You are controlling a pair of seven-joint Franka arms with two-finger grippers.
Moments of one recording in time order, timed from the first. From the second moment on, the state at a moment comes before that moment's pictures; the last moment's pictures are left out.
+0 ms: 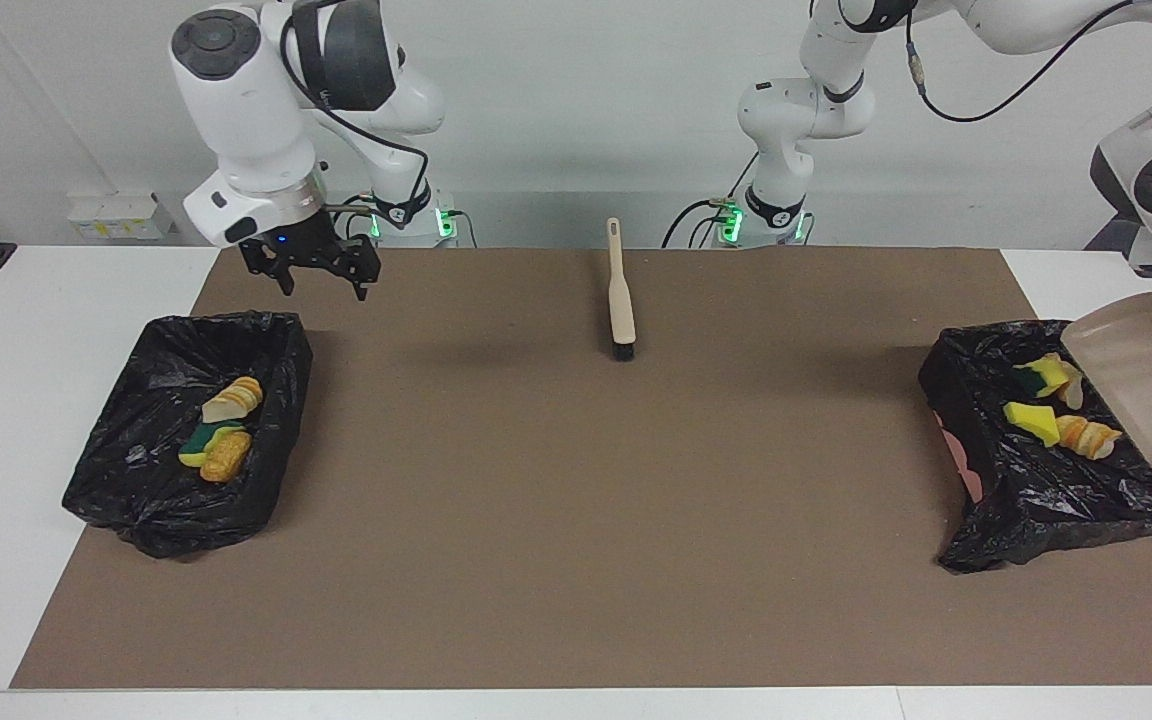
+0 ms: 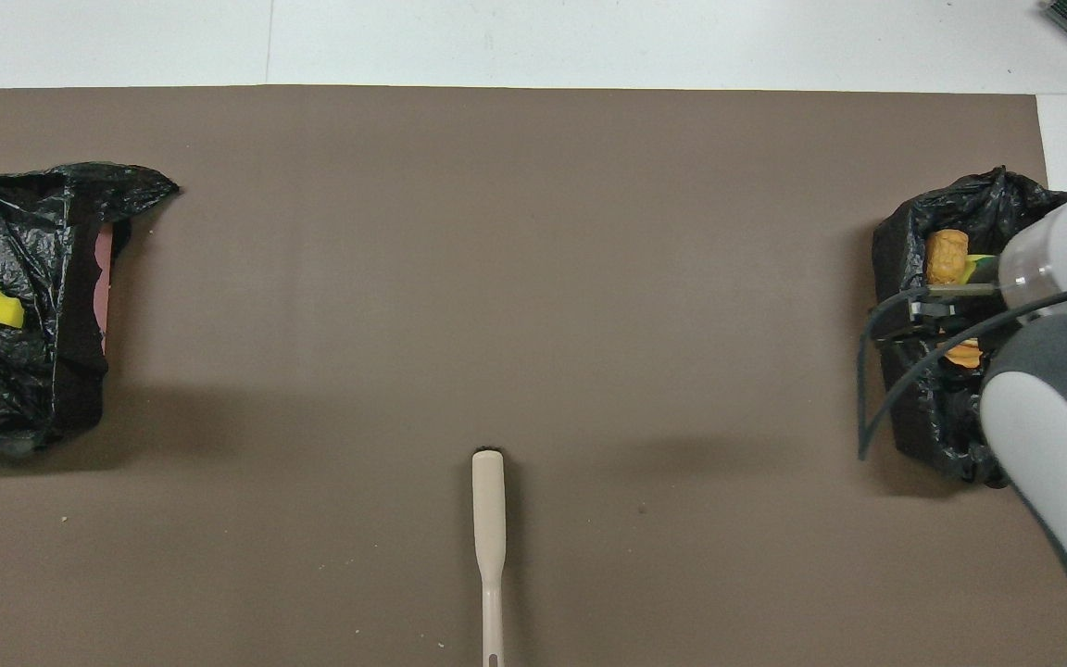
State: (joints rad) left arm -0.04 0.19 0.32 -1.64 1.06 1.96 1.43; right arm -0.10 -0.02 0.16 -1.70 -0.06 1.62 0.13
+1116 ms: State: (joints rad) left arm -0.04 0.08 0.10 -1.66 0.46 1.73 1.03; right arm -0.11 -0.03 0.07 -1.57 0.00 1.51 0.11
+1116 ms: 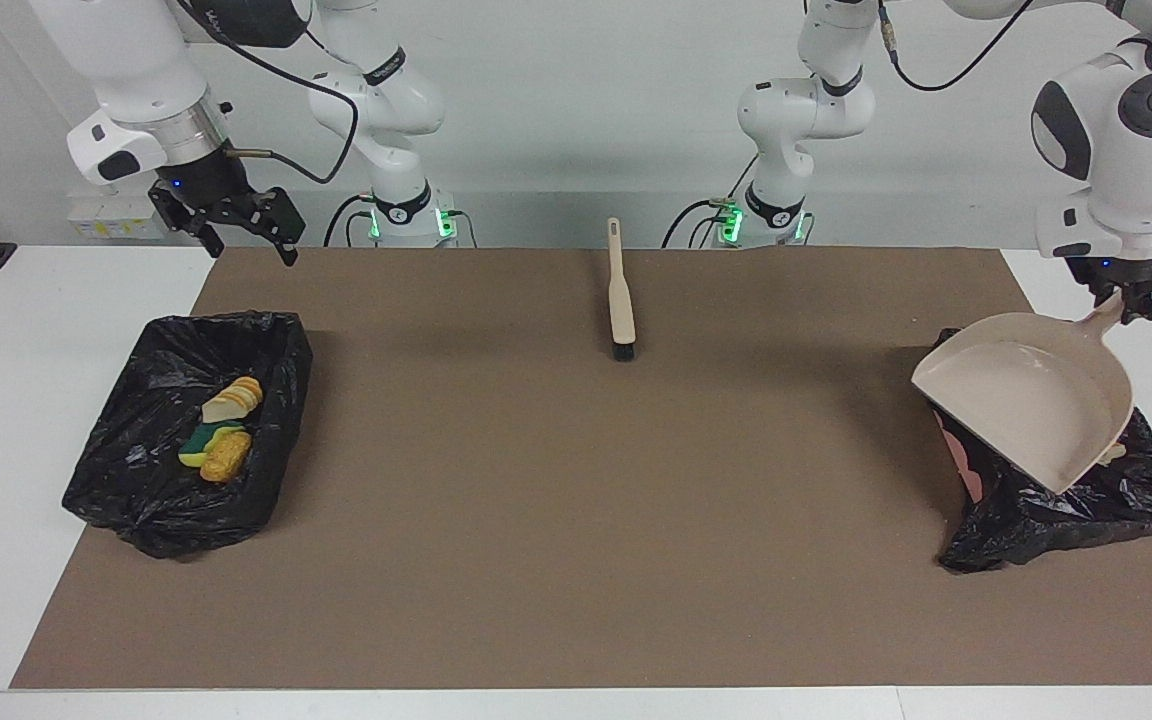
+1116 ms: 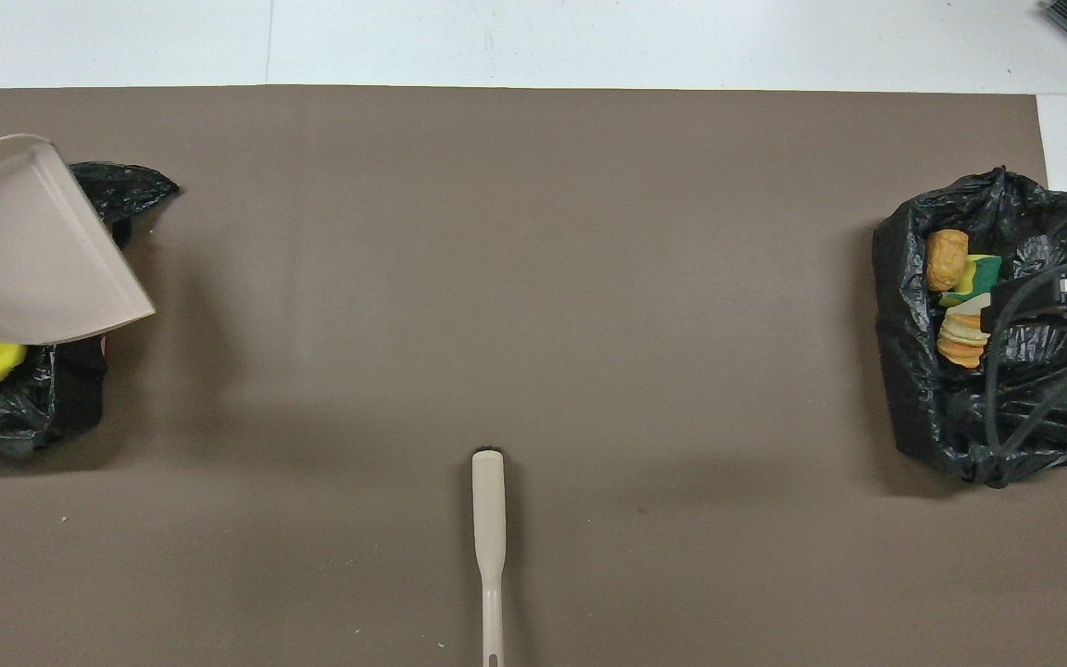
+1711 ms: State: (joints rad) left arm -0.05 0.12 -0.22 -1.73 0.22 1.72 0.22; right arm -0.11 -0.03 0.07 -1.57 0.00 1.51 0.11
